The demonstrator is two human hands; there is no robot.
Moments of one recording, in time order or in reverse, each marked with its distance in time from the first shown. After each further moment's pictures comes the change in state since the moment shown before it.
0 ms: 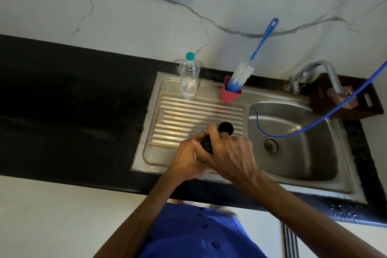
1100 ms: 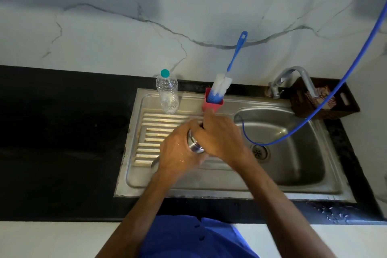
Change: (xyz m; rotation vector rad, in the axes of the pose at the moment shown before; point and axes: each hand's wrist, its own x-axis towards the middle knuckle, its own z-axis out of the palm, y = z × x) left_hand 0.055 0.044 -0.004 0.175 0.294 0.062; right_hand 0.074 0.047 -0.027 0.547 -0.253 0.385
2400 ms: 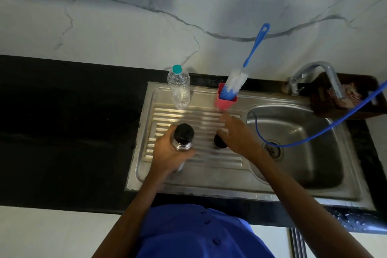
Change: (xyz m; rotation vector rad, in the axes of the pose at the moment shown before) left_hand 0.011 -0.085 -0.006 -0.148 0.015 -0.145; right_hand 0.056 0.126 0.073 -0.112 -0.115 -0.086
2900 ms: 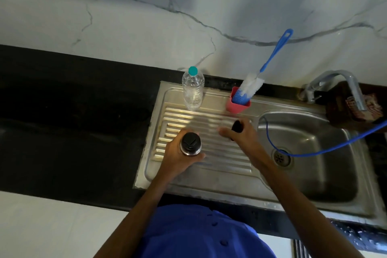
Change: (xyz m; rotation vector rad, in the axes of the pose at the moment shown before) left_hand 0.006 -0.027 0.005 -0.136 -0.037 0.068; right_hand 0.002 -0.030 -0.003 0.769 0.081 0.305
